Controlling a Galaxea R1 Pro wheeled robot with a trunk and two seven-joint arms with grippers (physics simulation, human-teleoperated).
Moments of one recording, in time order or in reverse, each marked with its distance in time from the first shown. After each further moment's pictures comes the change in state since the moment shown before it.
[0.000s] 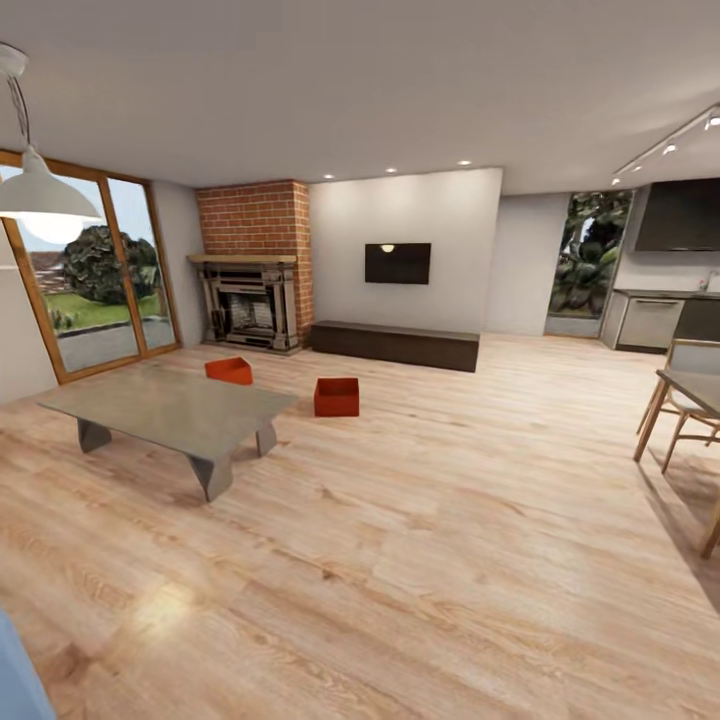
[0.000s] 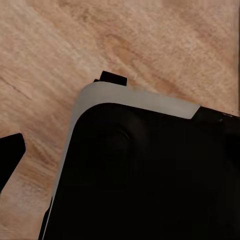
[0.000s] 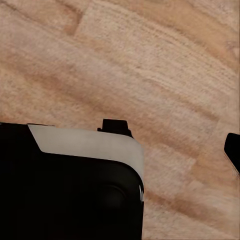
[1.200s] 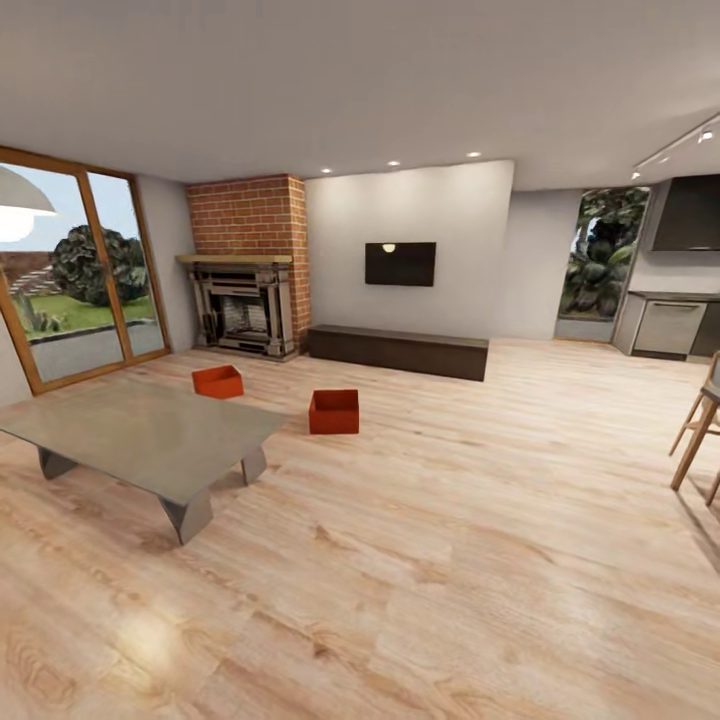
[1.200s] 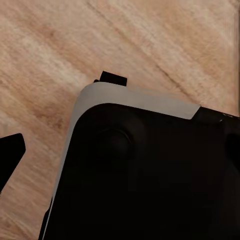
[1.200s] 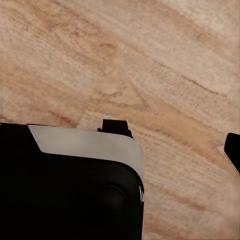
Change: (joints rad) left arm 0.000 0.000 0.000 0.000 0.000 -0.001 0.000; right arm 0.000 0.000 0.000 0.000 0.000 -0.001 0.000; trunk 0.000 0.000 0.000
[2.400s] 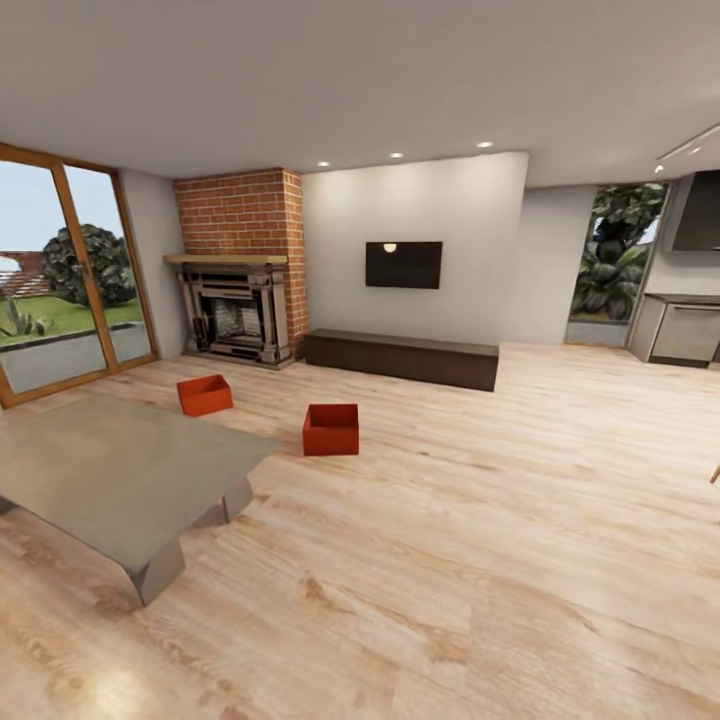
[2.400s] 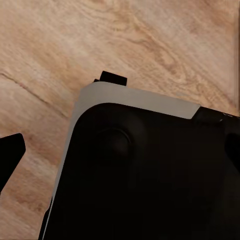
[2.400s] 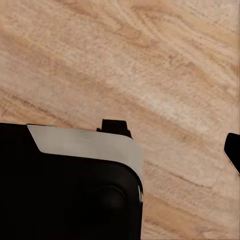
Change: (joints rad) left arm 0.000 0.000 0.000 0.000 0.000 0.001 0.000; right arm 0.000 -0.001 0.000 0.000 0.001 0.000 0.000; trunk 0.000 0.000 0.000
